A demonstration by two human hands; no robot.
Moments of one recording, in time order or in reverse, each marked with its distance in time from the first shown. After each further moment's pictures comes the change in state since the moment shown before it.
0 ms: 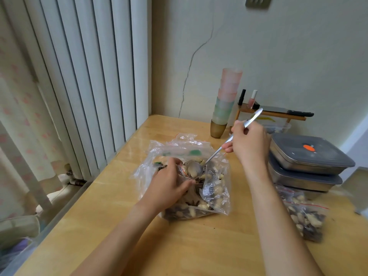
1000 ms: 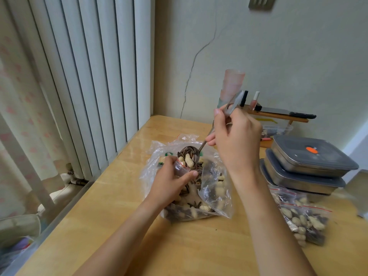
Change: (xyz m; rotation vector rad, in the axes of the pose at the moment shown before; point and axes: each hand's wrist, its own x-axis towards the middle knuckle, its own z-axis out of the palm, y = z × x) left_hand 0.002 0.016 -0.005 -0.417 0.049 -0.272; right_hand -0.026 -0.035 0.011 -0.027 0.078 -0.564
